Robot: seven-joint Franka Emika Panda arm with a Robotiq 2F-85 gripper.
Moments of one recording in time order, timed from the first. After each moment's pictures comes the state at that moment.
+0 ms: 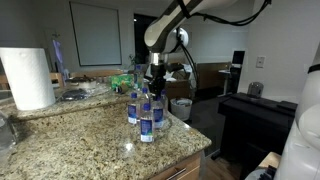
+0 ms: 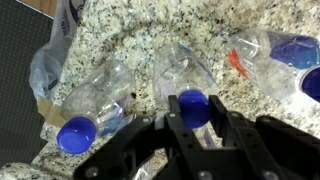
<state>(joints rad) 0.08 0.00 0.04 -2.21 0.02 2.25 -0.30</state>
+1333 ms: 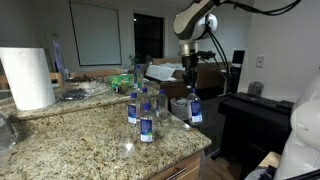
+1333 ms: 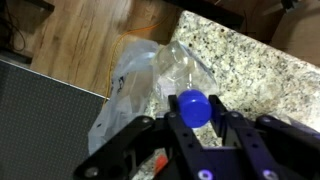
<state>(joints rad) -0.02 -0.20 -0.11 -2.29 -0.08 1.93 -0.39</state>
